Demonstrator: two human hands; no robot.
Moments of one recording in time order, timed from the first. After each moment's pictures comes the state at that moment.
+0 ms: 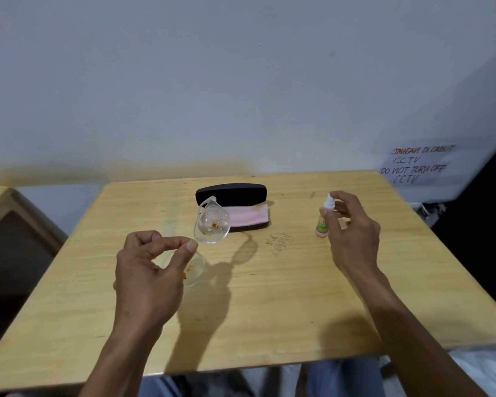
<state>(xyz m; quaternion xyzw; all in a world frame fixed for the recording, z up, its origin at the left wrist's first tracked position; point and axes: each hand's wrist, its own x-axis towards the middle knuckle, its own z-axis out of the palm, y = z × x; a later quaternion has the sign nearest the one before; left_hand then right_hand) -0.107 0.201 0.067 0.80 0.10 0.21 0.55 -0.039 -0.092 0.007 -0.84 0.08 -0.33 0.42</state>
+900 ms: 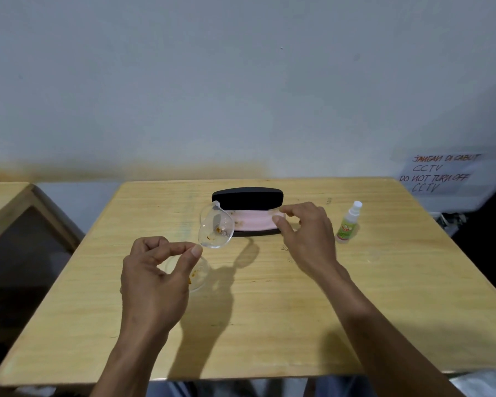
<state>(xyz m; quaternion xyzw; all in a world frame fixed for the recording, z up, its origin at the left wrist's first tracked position) -0.108 0.217 0.065 0.78 0.13 0.20 0.57 -0.010 -0.007 0.014 -0.90 0.01 -0.20 0.37</state>
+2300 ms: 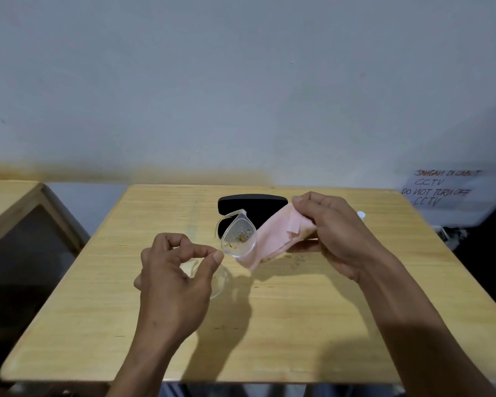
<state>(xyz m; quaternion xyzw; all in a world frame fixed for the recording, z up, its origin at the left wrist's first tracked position) -0.115 0.206 0.075 0.83 0.08 0.20 0.51 -0.057 -0.008 0.122 -0.72 0.01 0.07 0.69</state>
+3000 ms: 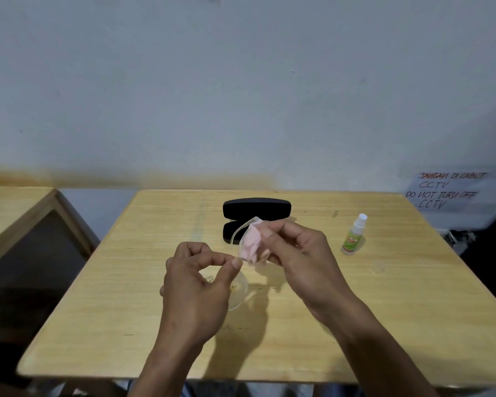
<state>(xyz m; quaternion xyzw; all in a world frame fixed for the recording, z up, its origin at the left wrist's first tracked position) -0.127 0.188 0.081 0.81 0.10 0.15 0.56 -0.095 0.032 0.090 -0.70 -0.08 -0.01 0.71</state>
